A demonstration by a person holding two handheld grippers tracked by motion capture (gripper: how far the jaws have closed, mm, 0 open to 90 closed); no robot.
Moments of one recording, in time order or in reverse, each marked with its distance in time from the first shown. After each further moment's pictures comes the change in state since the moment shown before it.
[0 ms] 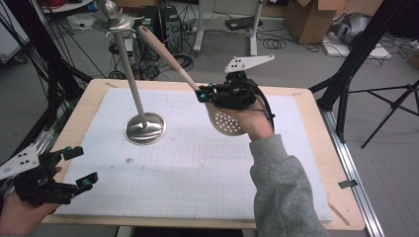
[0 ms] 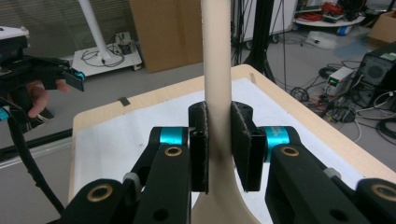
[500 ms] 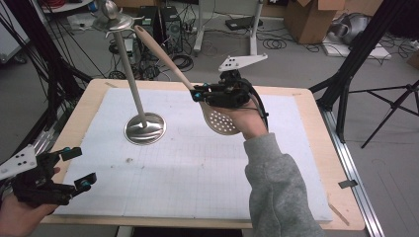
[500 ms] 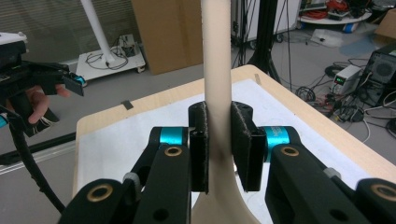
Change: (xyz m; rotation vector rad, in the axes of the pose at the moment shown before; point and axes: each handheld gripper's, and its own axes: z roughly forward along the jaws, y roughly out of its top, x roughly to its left) left arm 0.000 -0.001 -0.003 -0.004 0.004 -0.004; right arm -0.001 0.001 0.012 0.002 0.011 0.015
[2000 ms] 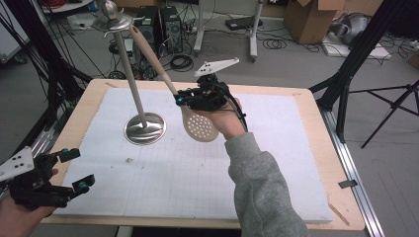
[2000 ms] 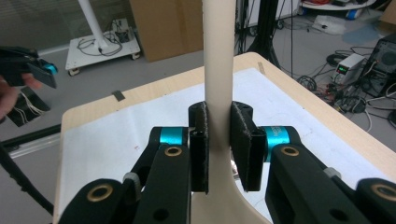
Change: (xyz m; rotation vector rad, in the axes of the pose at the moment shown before) left arm -0.003 0.000 -0.005 -0.002 0.004 0.001; right arm 0.006 -0.004 0.051 0.062 -0.019 -0.016
